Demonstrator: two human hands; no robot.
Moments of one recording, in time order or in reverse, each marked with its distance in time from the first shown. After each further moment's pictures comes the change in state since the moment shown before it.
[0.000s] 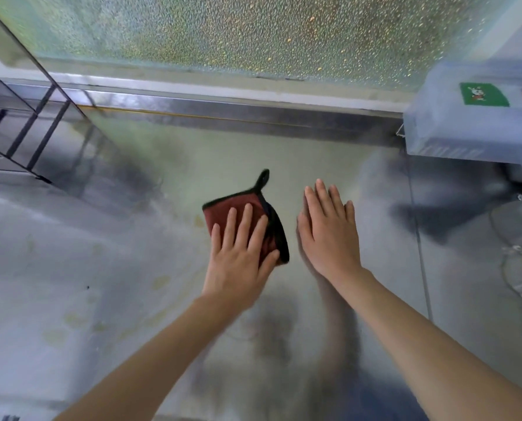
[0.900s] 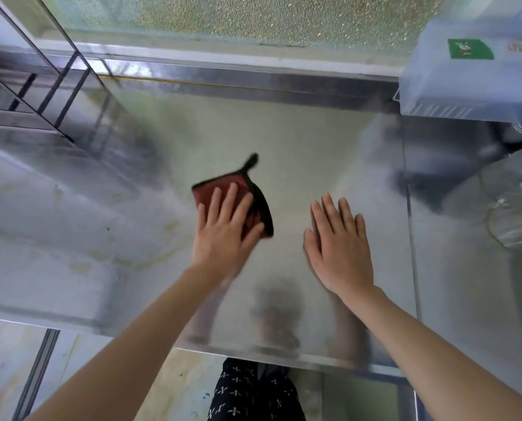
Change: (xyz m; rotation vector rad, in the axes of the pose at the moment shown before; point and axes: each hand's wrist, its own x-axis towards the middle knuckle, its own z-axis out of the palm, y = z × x) left_hand -0.050 -0.007 -0.005 -0.075 -0.053 -0.116; right_hand -0.104 0.020 0.014 -0.067 -0.025 -0.044
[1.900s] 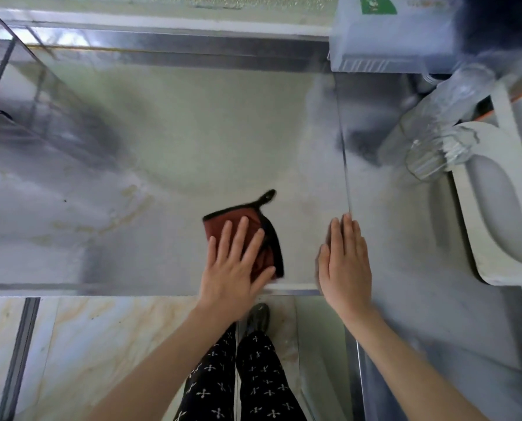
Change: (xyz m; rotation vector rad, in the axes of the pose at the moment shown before) left_hand -0.128 0.076 0.022 0.063 -0.050 0.211; right_hand -0.144 0.045 0.010 0.039 0.153 0.281
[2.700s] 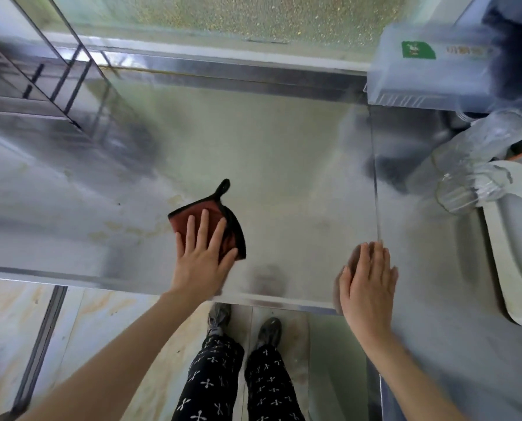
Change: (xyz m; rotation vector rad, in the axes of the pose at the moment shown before) left_hand 0.005 -0.097 -0.020 -0.096 -0.095 -0.272; right_hand -0.002 -0.020 -0.014 -0.016 -0.030 0.100
